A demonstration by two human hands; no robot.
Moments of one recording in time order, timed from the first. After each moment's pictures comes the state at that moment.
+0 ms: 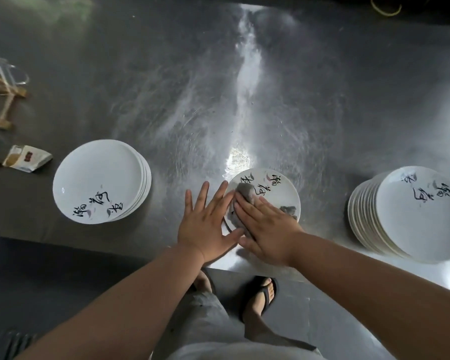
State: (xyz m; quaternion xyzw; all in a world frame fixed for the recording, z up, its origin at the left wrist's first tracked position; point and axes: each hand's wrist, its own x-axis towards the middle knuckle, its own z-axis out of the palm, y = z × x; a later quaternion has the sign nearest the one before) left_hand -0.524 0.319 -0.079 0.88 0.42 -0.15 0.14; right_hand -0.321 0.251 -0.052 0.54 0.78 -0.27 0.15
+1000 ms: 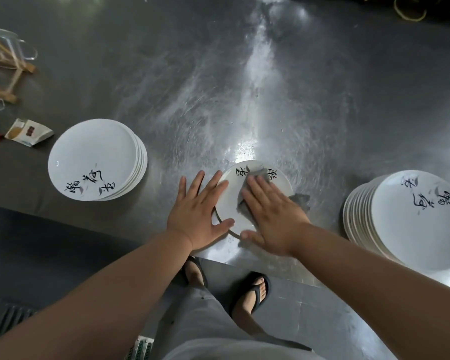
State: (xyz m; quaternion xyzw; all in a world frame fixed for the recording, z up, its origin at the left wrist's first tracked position) left_hand -0.524 0.317 -0.086 0.88 0.44 -0.11 0.13; right_hand -0.290 0.252 -0.047 0.55 0.80 -0.20 0.16
